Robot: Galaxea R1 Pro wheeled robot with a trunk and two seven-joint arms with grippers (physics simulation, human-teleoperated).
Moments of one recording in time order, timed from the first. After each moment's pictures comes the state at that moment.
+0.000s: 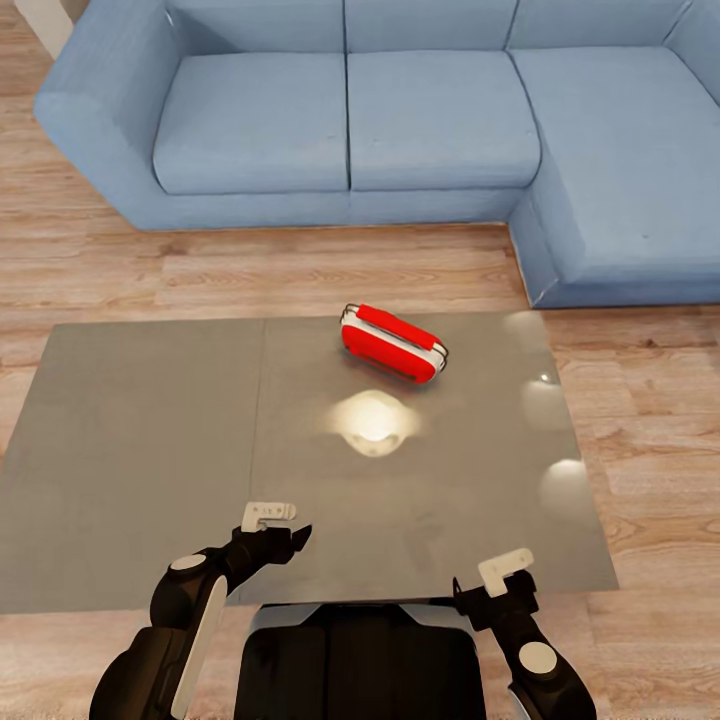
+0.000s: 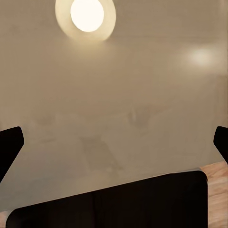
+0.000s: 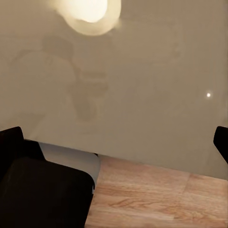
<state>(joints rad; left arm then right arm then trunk) -0.27 -0.10 -0.02 -1.52 0.01 0.74 -0.21 -0.08 -0.16 0.35 -1.58 0.02 0.58 -0.27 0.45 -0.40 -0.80</state>
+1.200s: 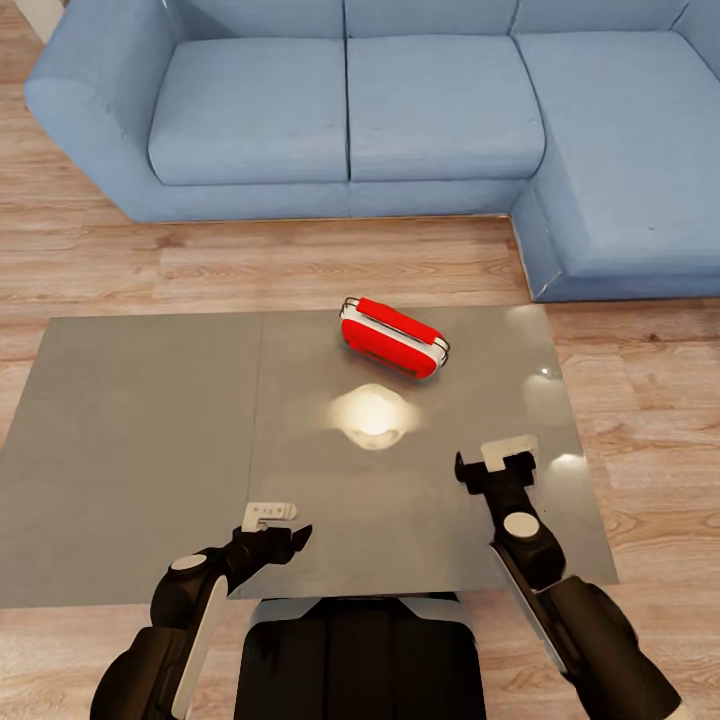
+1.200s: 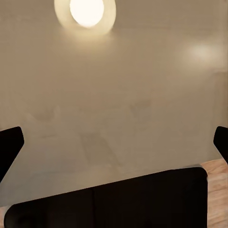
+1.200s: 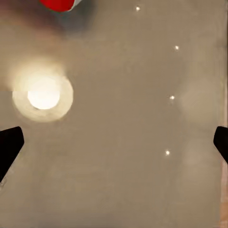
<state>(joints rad) -0.27 -0.10 -0.02 -1.52 0.01 0.74 -0.21 -0.44 -0.15 0.35 -1.58 0.02 0.59 -0.38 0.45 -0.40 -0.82</state>
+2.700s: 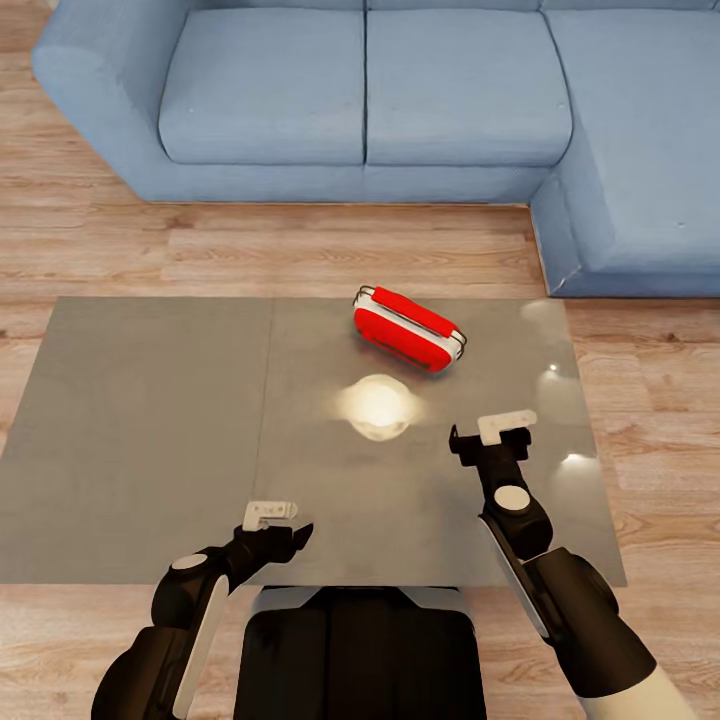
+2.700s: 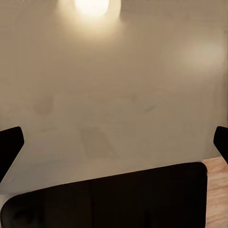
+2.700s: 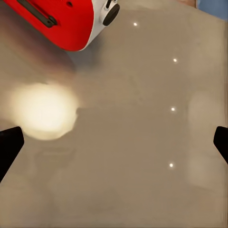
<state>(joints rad) -0.27 -0.10 -0.02 -1.53 0.01 0.74 -0.21 -0.52 -0.10 0.34 -1.58 0.01 0.59 -0.43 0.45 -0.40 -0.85</state>
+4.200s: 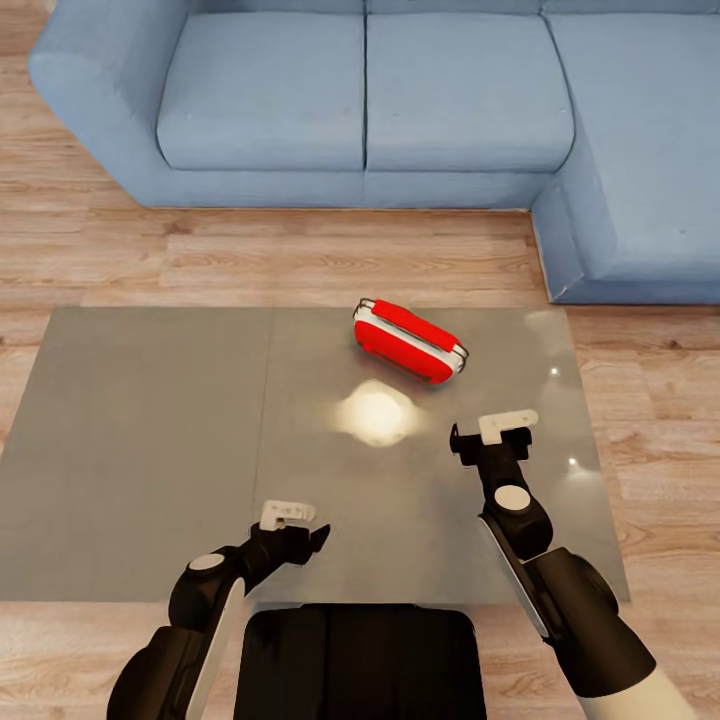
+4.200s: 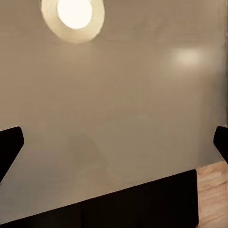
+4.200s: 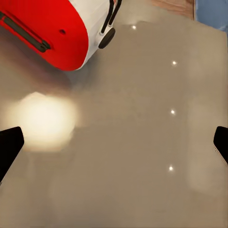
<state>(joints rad) -0.27 -0.11 -0.10 -1.53 0.01 0.72 -0.21 -0.52 -0.10 0.34 -1.58 0.01 0.58 -0.43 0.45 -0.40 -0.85</state>
